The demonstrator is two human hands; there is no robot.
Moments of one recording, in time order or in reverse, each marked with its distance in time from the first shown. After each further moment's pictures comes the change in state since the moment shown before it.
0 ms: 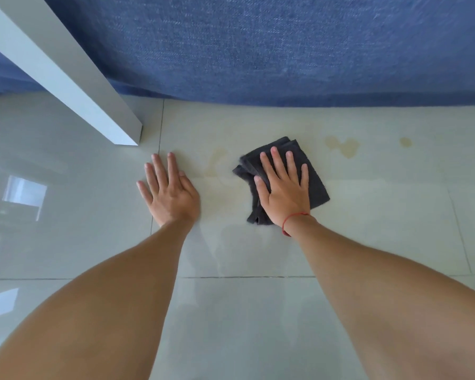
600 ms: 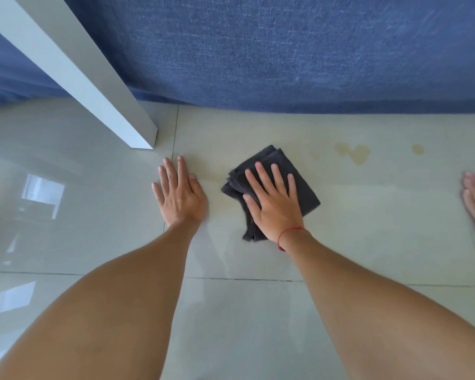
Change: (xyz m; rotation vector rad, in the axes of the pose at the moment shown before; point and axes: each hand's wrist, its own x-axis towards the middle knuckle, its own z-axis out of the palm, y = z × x) left_hand 0.002 -0.003 -0.014 -0.055 -0.067 0.010; right_hand -0.016 -0.026 0.005 -0.042 -0.056 -0.195
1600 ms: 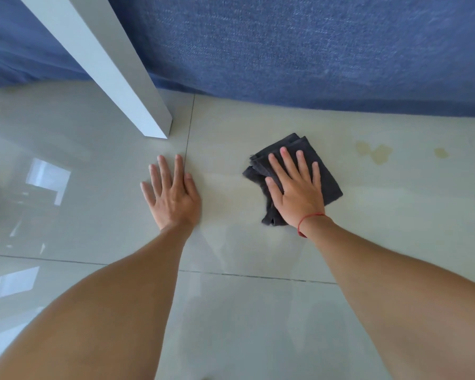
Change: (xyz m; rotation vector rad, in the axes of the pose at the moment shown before) left_hand -0.001 -0.040 -0.007 0.061 0.033 -0.041; right_hand 0.020 0.011 -0.005 0.005 0.045 0.073
